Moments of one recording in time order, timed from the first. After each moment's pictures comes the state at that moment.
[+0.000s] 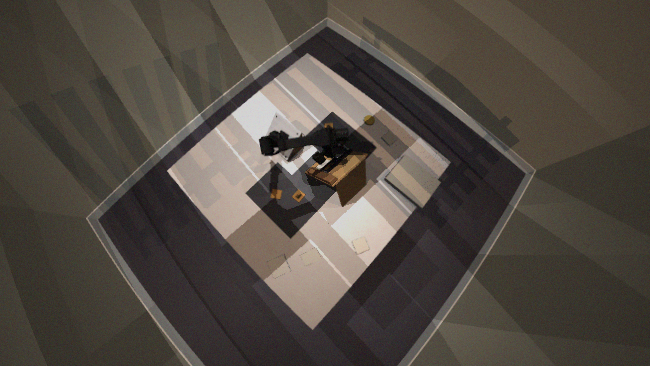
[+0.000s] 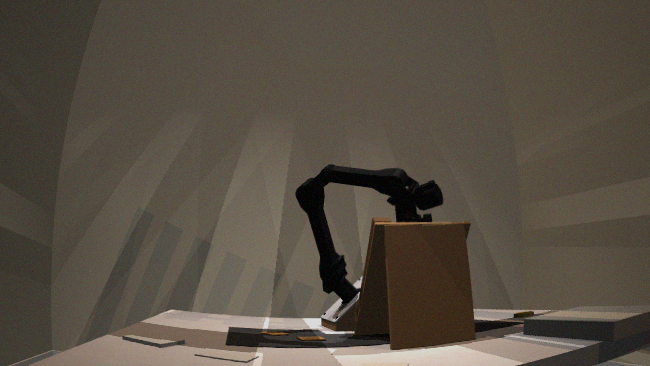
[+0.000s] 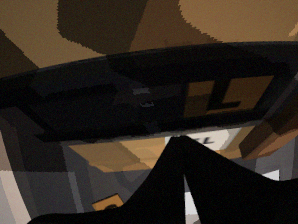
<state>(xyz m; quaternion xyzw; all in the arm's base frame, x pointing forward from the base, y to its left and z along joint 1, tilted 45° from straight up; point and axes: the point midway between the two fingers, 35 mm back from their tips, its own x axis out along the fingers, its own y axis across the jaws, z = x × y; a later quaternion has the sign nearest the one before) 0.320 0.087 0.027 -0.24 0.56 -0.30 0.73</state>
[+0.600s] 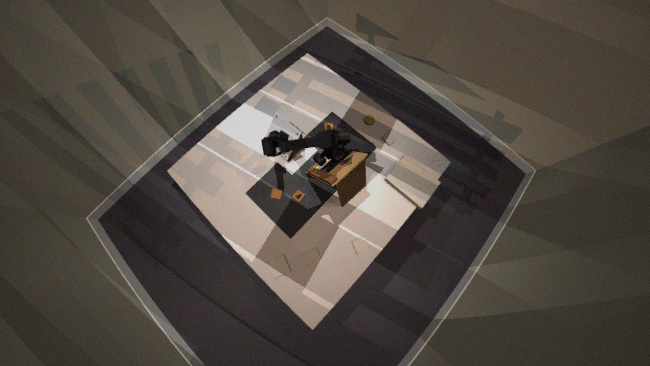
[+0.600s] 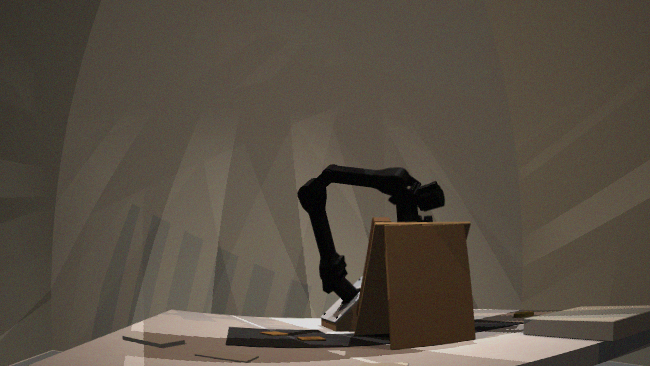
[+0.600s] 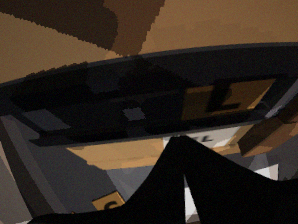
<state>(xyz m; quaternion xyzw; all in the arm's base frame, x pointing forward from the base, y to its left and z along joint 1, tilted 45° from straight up) 0.323 0.083 0.026 -0.23 0.58 -0.32 0.72</state>
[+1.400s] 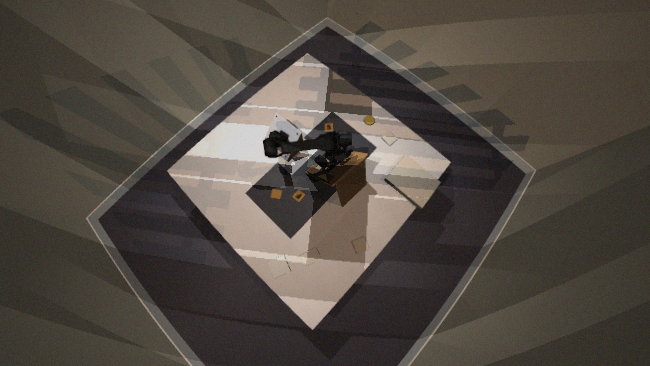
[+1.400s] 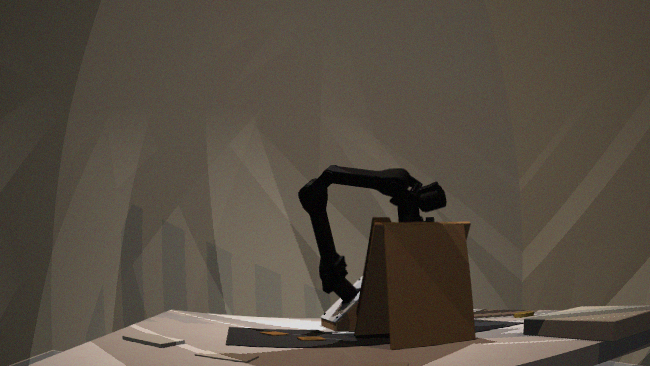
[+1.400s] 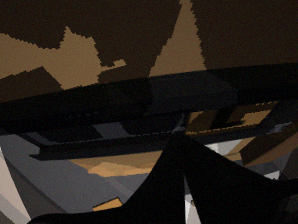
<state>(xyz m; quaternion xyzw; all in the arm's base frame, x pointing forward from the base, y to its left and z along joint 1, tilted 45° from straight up) 0.334 0.077 0.023 -0.23 0.58 -0.32 0.71</state>
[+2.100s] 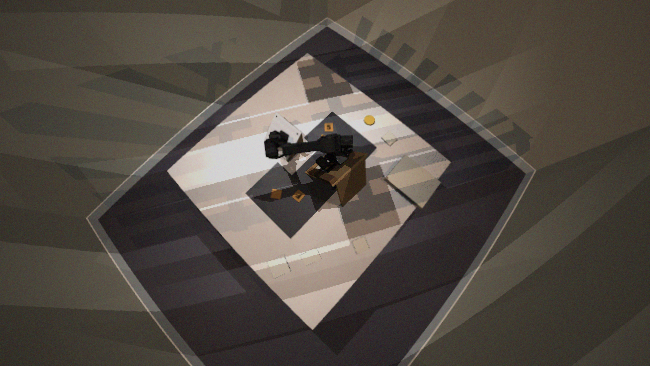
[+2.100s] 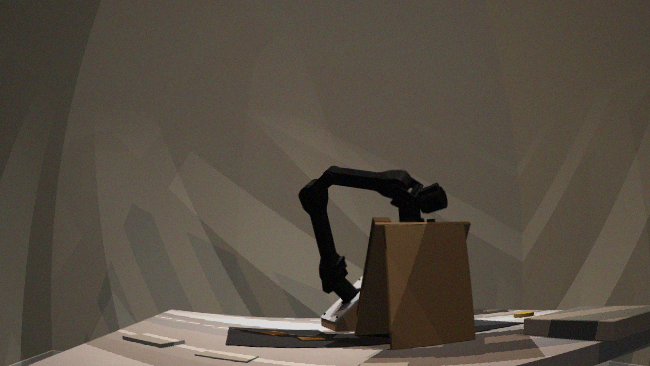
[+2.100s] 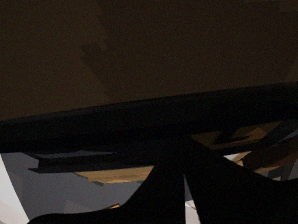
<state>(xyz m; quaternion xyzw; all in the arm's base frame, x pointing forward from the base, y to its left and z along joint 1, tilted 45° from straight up) 0.342 0.072 0.020 -0.23 0.58 -0.32 0.72</state>
